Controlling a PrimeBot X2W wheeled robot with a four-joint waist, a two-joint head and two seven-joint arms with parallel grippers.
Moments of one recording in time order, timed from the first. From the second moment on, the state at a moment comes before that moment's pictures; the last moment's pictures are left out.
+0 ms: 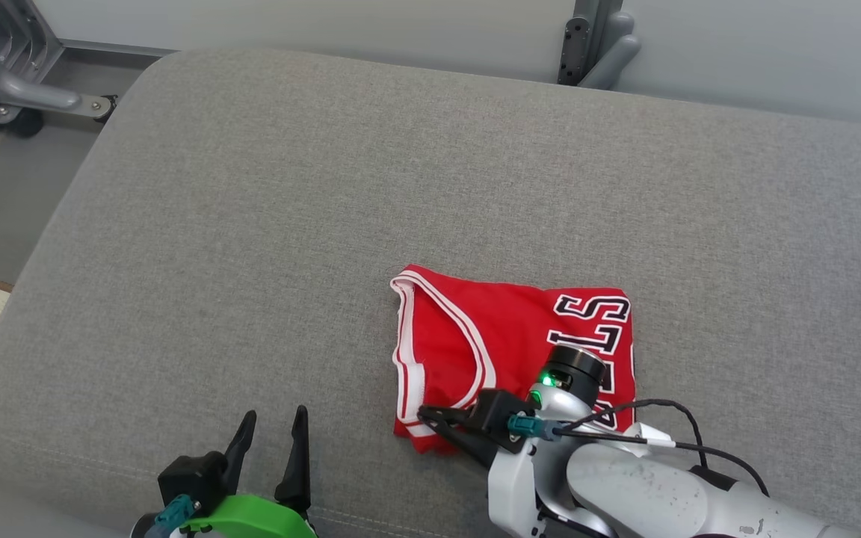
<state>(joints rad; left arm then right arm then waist) -0.06 0.05 -0.21 0.45 -0.38 -0.08 -0.26 -0.66 -0.24 1.21 0.53 0.44 0.13 -0.15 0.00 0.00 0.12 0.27</state>
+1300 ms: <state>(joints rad) 0.00 0.05 -0.04 0.41 -0.24 -0.07 -0.26 -0.24 -0.17 0.45 0.52 0.38 0.13 -0.26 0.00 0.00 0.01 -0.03</state>
